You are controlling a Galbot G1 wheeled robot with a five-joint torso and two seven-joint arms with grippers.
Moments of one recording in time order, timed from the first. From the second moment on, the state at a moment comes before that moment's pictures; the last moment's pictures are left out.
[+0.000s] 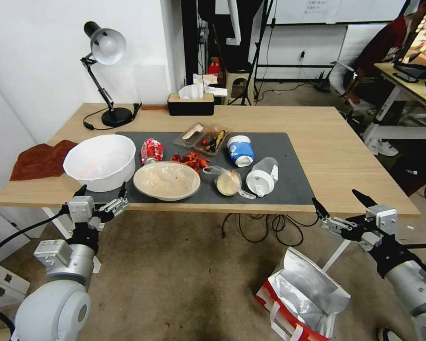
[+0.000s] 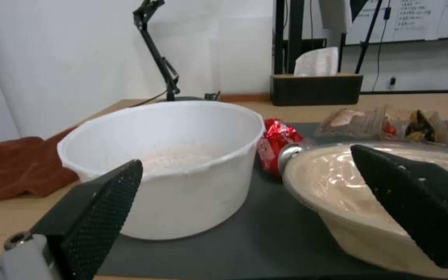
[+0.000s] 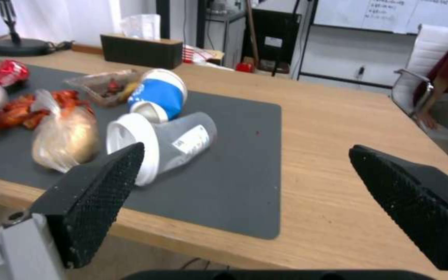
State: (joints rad) left arm 1.60 -1.30 -0.70 -2.26 -0.36 0.17 -0.11; right arm -1.70 1.38 1.00 2.41 0.30 -0.35 -0.39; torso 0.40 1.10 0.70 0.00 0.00
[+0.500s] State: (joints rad) left arm 1.61 -1.30 -0.70 -2.25 -0.36 0.17 -0.10; right arm -1.70 1.37 1.00 2.39 0.32 -0.34 -0.39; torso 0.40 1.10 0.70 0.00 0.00
